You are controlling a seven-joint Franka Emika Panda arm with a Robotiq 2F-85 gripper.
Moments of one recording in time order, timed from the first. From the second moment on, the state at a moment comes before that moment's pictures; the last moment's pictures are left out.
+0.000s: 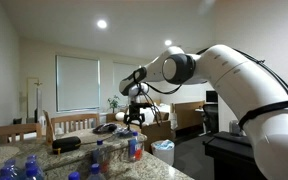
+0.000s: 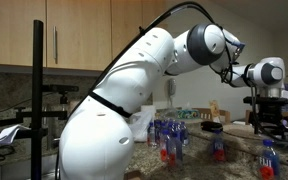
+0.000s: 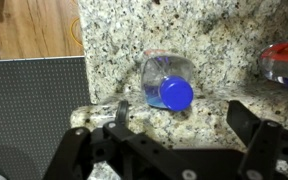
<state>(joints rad) -0.19 0.67 -0.07 -1.24 0.08 1.84 -0.05</state>
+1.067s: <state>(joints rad) -0.18 0.71 -0.07 -1.23 0.07 1.83 -0.05</state>
